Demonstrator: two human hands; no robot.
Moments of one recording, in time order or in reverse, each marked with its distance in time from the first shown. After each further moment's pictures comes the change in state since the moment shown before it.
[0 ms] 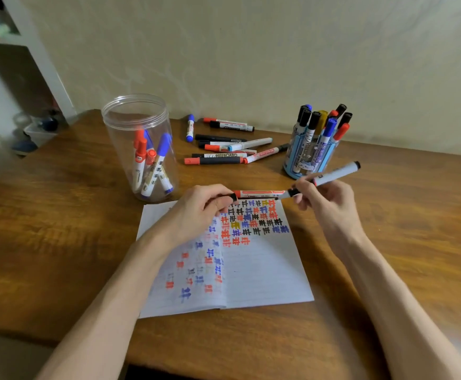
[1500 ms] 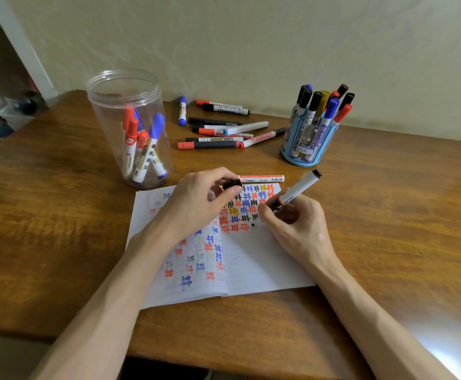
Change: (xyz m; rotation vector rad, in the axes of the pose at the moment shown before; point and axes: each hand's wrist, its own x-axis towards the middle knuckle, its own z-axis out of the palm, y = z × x) left_hand 0.001 -0.005 0.017 0.151 0.157 0.175; right_hand -0.044 0.028 0.044 -0.353 -0.029 -0.112
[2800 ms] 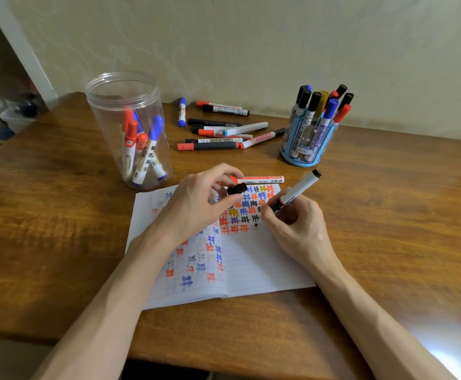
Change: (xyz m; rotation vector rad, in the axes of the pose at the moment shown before) left_hand -0.001 0.006 -0.003 -0.032 0.005 0.026; right_hand 0.001 0.001 0.000 -0.016 -0.022 0.019
